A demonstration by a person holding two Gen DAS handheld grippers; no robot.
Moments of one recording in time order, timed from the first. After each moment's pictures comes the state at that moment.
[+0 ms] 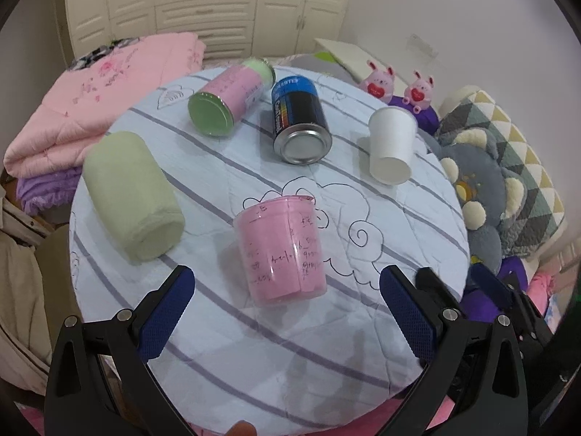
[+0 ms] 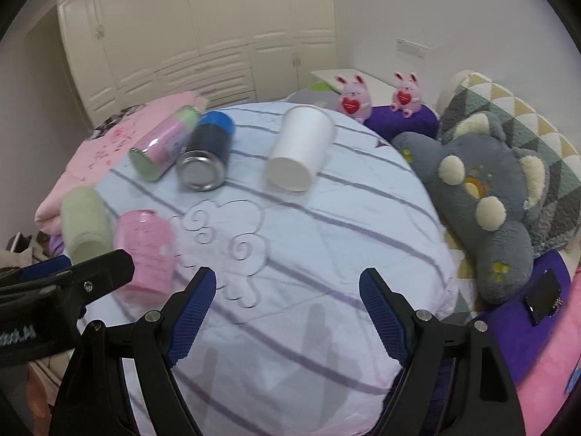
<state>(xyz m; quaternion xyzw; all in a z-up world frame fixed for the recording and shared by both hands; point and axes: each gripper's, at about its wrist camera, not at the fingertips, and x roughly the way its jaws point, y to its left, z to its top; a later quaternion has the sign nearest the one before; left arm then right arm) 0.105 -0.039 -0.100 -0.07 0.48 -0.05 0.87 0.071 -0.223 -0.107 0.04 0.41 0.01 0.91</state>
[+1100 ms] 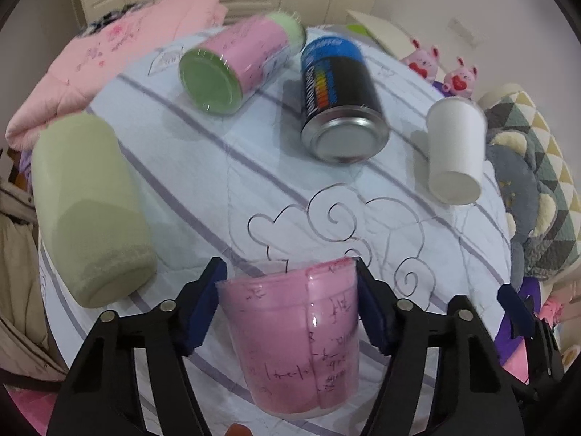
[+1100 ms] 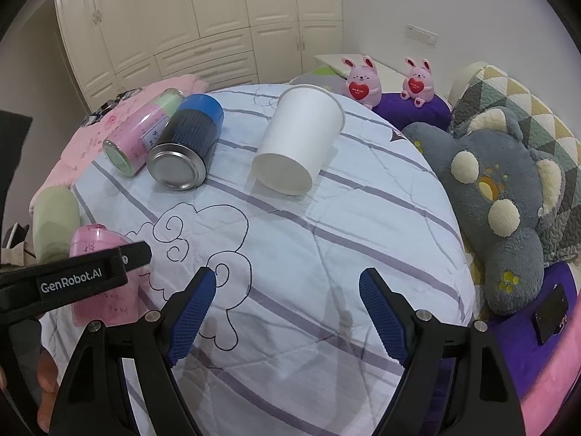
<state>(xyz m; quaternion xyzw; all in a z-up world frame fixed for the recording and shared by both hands) 0.168 -0.040 -0.142 -0.08 0.53 -0.01 0.84 0.113 -0.229 -0.126 0.03 0.44 0.03 0.90</state>
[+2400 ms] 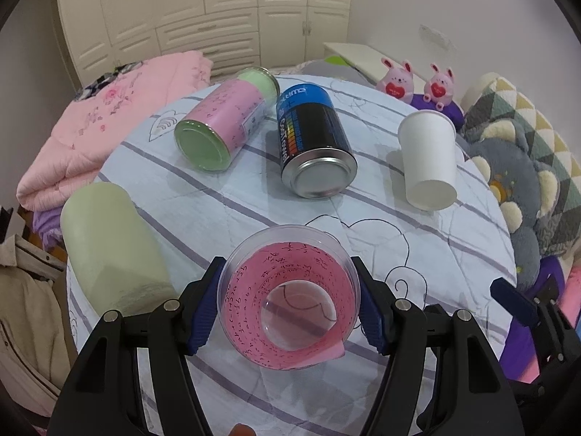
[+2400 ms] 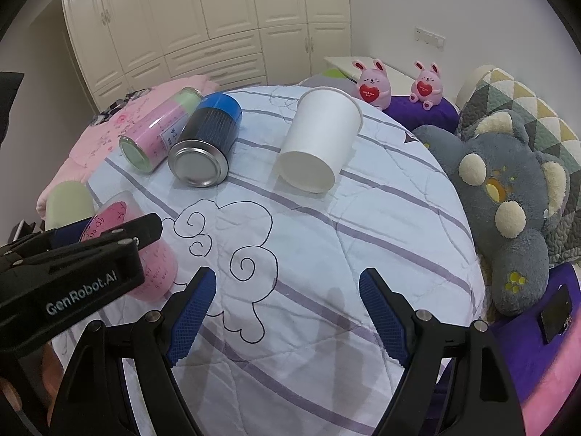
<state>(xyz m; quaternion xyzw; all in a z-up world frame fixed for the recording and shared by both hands) 0.156 -0.055 -0.124 0.00 0.46 -0.02 0.89 0.108 -0.217 -0.124 0.03 0.44 0.04 0.90</state>
